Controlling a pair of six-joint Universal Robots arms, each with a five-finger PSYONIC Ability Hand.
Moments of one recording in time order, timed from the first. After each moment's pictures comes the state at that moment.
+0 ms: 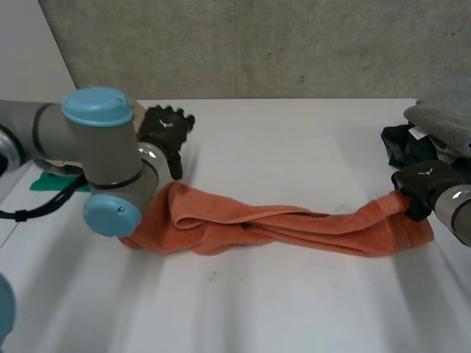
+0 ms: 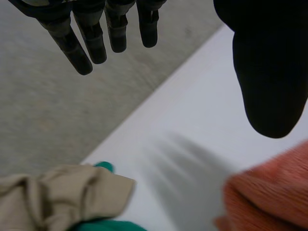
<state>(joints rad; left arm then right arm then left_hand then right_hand) 4.22 -2.29 -1.00 3.14 -1.67 3.57 1.64 -1.17 1.57 0.06 1.43 2.56 0.21 0.21 0.22 0.21 0.05 1.12 1.17 1.19 1.20 0.97</state>
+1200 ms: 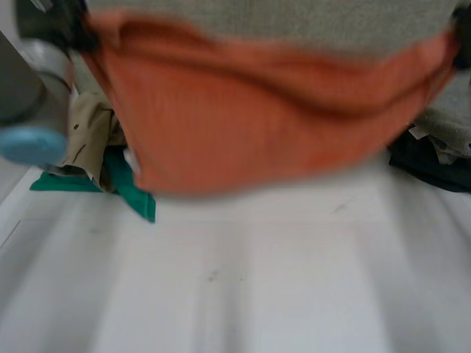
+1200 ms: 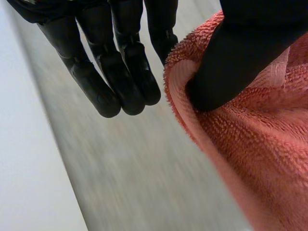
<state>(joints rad) 4.44 -2.07 -0.93 3.37 -1.71 3.21 1.64 -1.12 1.21 -0.54 1.50 2.69 1.16 1.20 1.19 1.20 0.98 1.12 1.17 1.19 1.20 0.97</state>
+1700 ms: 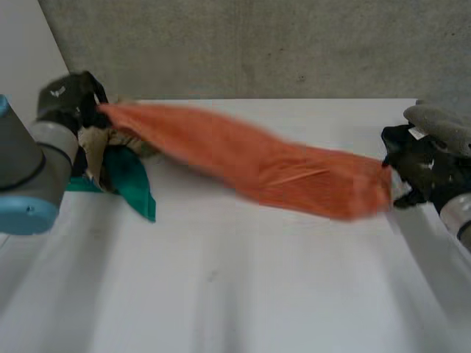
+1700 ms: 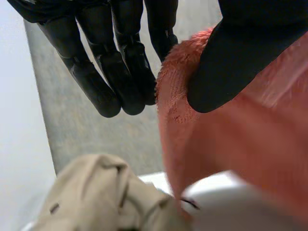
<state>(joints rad) 4.49 -1.96 -1.42 3.43 -1.62 3.00 1.46 -1.04 1.73 -0.50 1.04 2.66 1.16 1.20 1.19 1.20 0.98 0.53 0.53 0.53 0.53 0.33</state>
